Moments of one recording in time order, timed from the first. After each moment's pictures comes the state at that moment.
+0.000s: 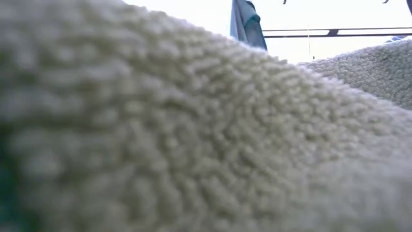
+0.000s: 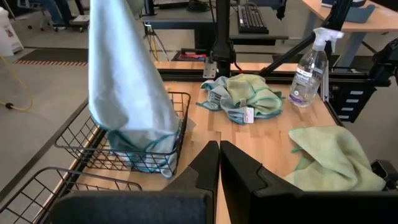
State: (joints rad) left arm -0.09 0.66 1.15 -0.83 -0.18 -0.05; right arm -0.19 1.77 2.35 -1.18 0.65 0.26
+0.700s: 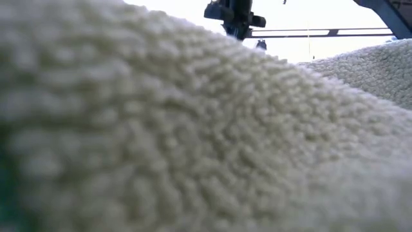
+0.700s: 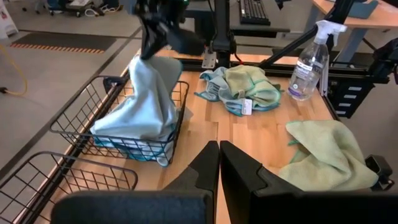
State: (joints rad) left arm -0.09 0.66 1.15 -0.87 -0.18 -0.09; right arm -0.18 2.06 2.35 -1.55 0.45 0.46
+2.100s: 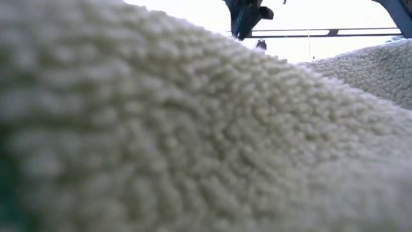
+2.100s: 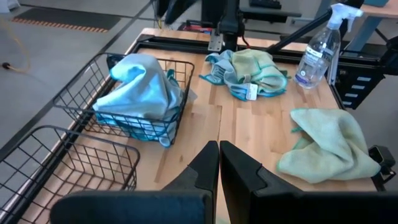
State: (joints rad) left arm -0.09 0.66 1.15 -0.94 -0.20 -0.15; right arm -0.18 1.96 2.35 -1.57 0.30 0.48
